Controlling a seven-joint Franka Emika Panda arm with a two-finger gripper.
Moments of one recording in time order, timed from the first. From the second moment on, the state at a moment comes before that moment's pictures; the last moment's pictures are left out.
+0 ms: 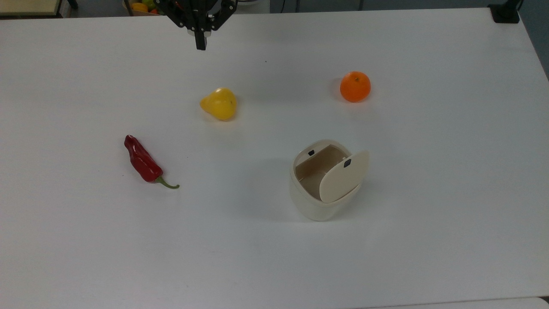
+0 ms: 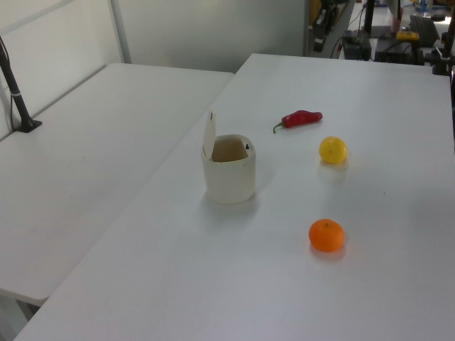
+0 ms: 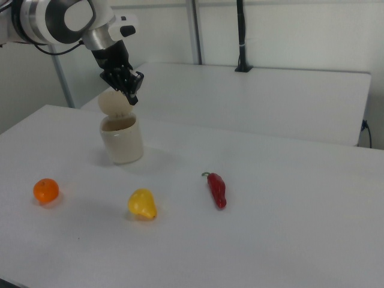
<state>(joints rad) 0.06 0.09 -0.01 -1.53 -0.04 1.86 0.05</state>
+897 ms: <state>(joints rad) 0.18 0.23 0.01 -1.49 -0.02 2.38 0.04</state>
